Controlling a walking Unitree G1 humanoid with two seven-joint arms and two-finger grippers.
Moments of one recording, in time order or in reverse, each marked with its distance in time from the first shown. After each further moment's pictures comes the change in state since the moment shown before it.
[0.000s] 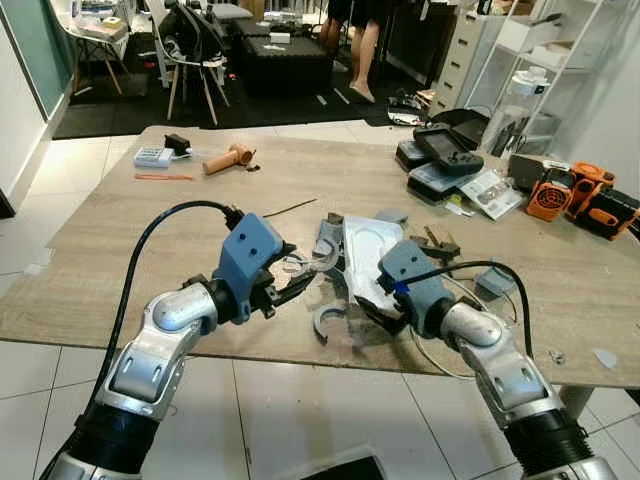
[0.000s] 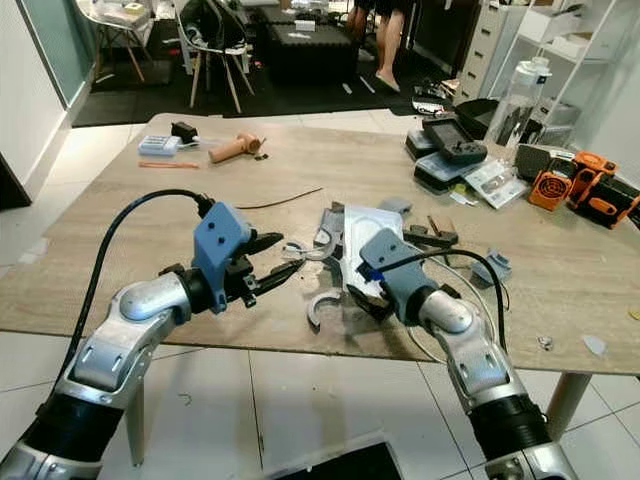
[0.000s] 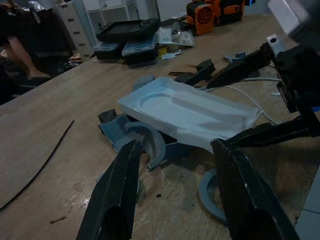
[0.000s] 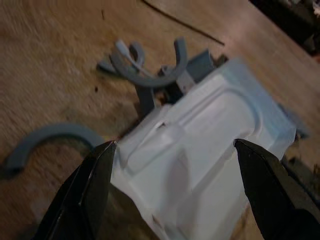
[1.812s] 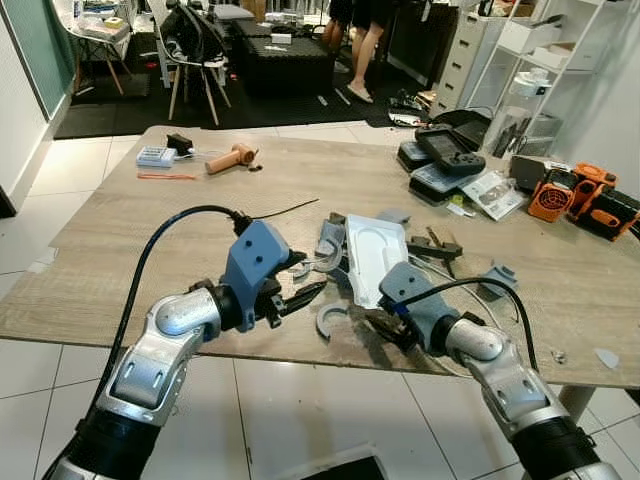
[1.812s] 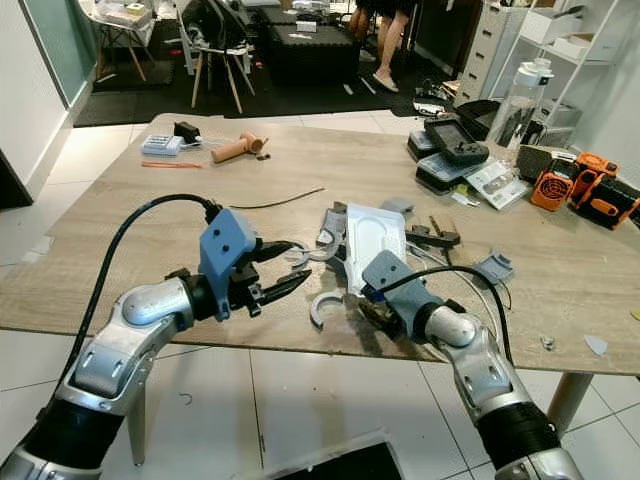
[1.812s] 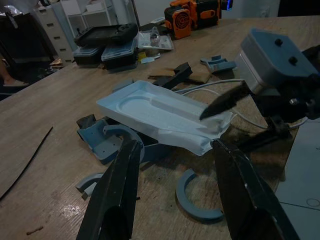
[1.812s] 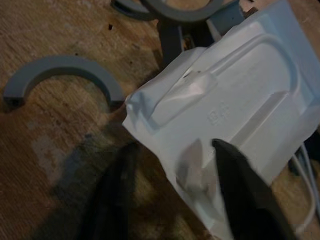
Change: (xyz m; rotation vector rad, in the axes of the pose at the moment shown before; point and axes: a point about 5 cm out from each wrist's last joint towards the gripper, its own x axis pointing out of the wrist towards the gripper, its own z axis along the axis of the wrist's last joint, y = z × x) left arm 0.001 -0.011 0.002 -0.007 -0.014 -0.080; right arm -0.005 0.007 -0.036 -0.045 0.106 0.049
